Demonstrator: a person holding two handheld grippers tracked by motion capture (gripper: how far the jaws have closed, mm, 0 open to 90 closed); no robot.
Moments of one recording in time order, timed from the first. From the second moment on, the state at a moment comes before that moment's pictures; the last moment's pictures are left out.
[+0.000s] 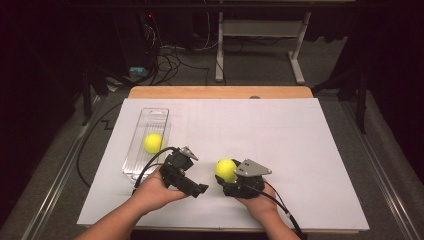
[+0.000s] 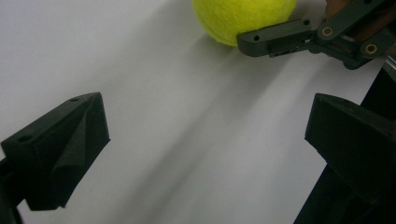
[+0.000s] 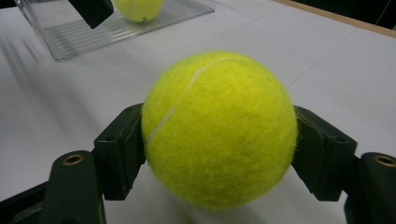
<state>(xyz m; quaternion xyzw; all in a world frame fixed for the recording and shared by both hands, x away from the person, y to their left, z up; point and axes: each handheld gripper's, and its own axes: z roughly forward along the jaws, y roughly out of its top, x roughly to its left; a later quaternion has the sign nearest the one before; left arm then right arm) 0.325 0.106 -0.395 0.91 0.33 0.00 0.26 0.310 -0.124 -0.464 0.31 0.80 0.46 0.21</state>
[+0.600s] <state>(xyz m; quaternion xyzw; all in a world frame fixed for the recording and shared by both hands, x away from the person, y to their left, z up) 0.345 0.104 -0.365 0.91 0.35 -0.02 0.24 0.308 -0.123 -0.463 0.30 0.80 0.47 0.21</state>
